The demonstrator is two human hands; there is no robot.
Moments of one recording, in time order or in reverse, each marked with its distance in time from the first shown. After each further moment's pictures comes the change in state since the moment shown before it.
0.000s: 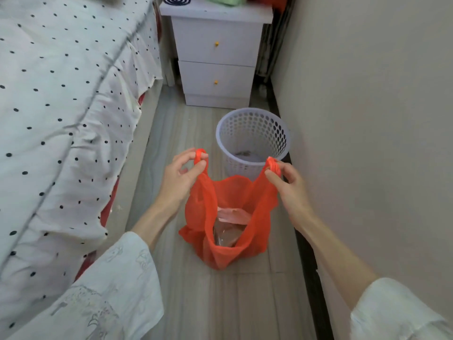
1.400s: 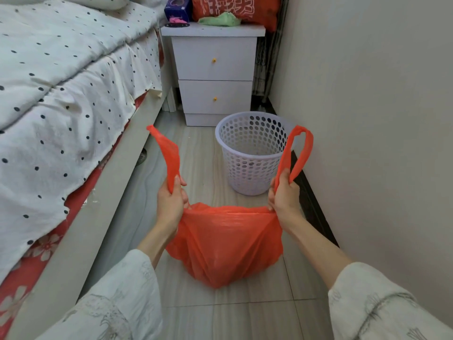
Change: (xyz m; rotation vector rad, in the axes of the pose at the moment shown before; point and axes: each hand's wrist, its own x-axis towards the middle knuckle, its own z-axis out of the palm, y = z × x) left_hand 0.001 -0.174 0.022 -0.313 0.240 -0.016; right_hand 0.028 0.147 0.037 0.298 0.205 0.093
